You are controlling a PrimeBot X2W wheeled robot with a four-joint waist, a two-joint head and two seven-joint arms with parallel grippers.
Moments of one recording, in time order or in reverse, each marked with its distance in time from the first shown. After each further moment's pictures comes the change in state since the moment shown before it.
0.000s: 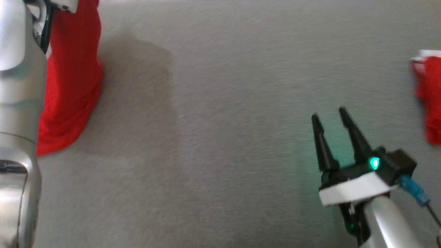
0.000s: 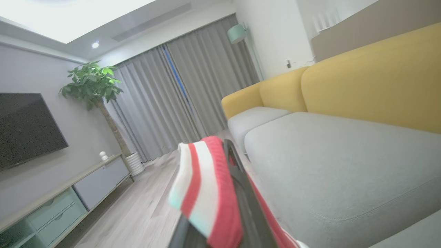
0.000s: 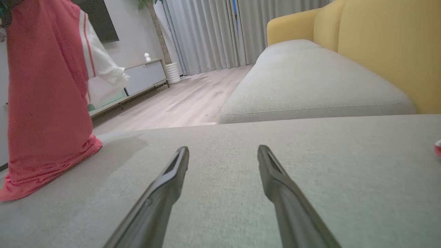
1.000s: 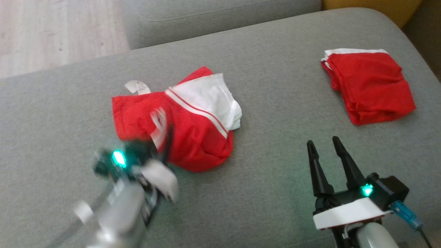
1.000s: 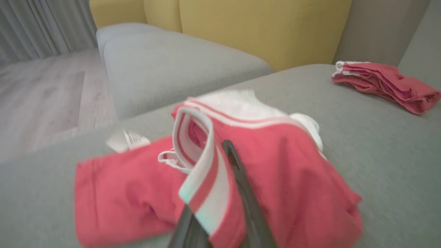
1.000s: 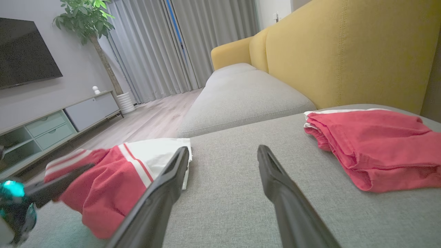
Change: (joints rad) left arm 0.717 -0.159 -0.215 -0.151 -0.219 0.018 0.007; right arm 0.141 0.068 -0.007 -0.016 0.013 0.000 -0.003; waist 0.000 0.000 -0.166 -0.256
